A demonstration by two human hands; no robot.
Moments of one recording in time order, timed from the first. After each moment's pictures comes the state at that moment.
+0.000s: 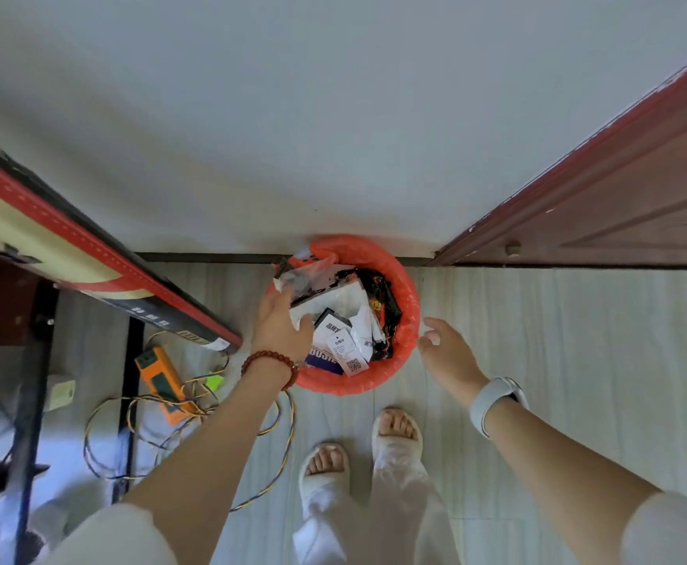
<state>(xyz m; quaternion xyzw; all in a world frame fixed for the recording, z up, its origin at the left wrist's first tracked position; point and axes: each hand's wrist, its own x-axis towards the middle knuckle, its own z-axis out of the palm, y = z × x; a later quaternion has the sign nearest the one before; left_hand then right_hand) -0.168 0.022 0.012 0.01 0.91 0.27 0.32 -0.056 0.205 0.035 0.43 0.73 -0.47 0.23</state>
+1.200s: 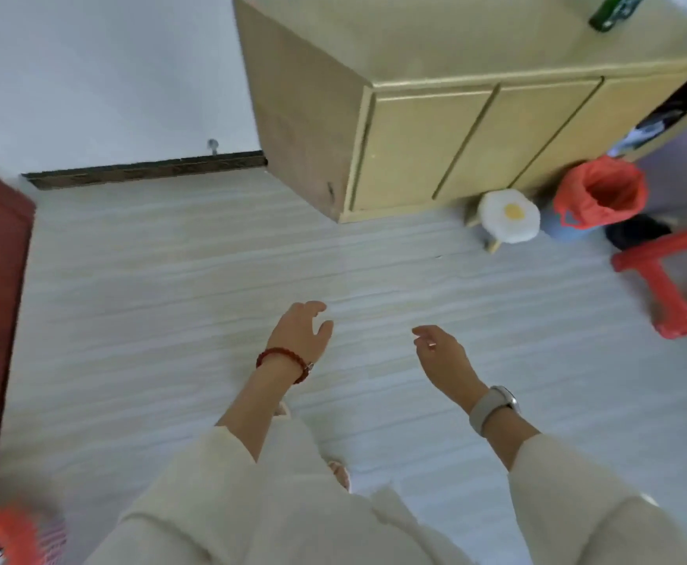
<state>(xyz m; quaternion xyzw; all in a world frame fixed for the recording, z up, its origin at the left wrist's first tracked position) 0.646 -0.017 0.377 0.78 0.45 -0.04 0.43 0.797 -0.176 0.376 0.87 0.23 -0.35 -0.24</state>
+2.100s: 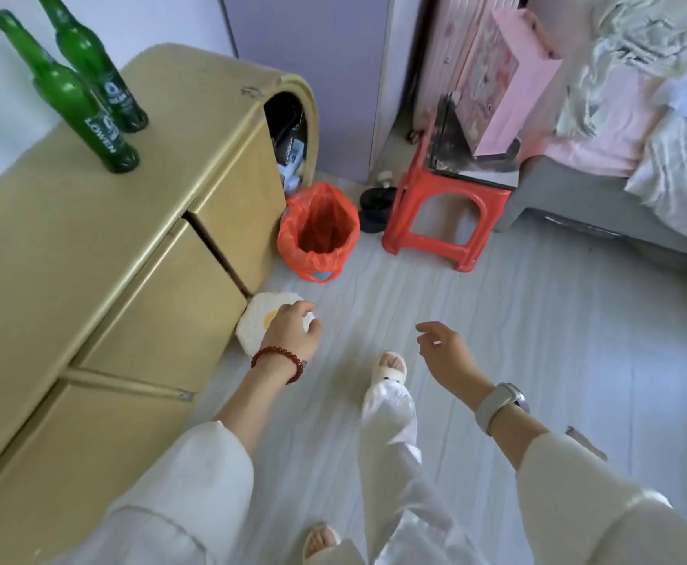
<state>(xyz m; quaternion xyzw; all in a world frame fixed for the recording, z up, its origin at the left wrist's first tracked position) 1.464 -0.114 0.374 0.91 0.10 -0.20 0.36 1.424 -0.335 0.372 0.86 -0.21 -0.19 -0.42</state>
